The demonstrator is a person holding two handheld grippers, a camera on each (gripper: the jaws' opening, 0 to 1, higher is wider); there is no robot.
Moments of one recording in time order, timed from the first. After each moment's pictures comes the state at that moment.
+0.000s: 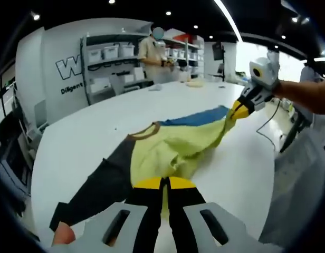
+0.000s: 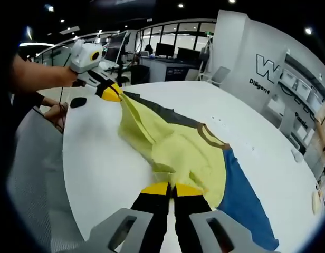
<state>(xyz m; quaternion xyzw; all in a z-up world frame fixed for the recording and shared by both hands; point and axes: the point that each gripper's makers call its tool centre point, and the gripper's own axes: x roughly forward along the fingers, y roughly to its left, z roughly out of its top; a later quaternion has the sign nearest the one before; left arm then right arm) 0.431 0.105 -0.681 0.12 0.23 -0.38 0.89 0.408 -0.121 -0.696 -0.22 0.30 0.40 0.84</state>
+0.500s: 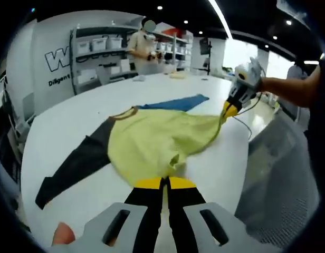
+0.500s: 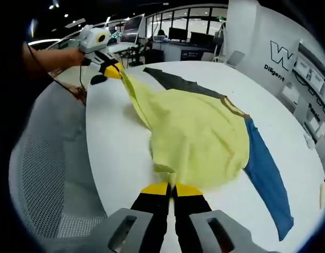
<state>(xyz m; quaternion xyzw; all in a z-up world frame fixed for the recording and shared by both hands) 0.356 0.116 -0.712 0.12 0.28 -0.44 0.85 0.331 -0.150 -0.745 -0.24 0.38 0.44 0.78</state>
